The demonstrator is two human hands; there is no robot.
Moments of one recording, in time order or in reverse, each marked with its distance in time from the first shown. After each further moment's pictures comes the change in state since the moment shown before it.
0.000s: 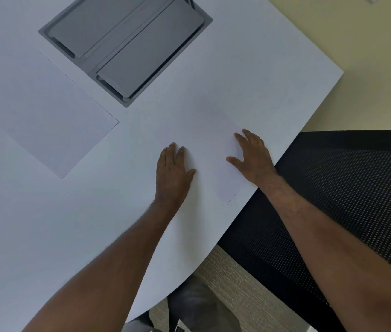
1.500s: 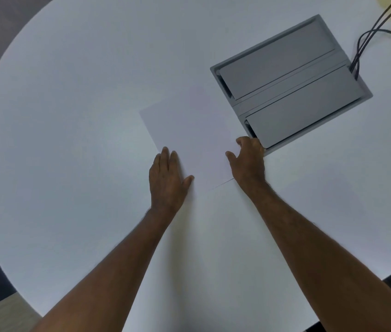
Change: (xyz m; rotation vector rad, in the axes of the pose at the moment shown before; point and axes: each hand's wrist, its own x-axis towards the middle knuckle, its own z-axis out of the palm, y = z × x) left_hand 0.012 -0.271 -0.165 0.076 0.194 -0.424; right_hand 0.119 -0.381 0.061 0.266 0.110 -0.121
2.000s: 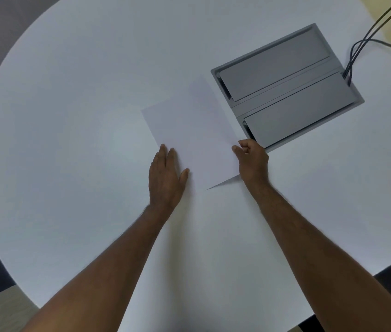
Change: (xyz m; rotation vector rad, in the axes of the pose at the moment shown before) left_hand -0.009 0.000 -0.012 -0.197 0.045 -0.039; right_hand -0.010 0.001 -0.022 0.386 0.045 0.124
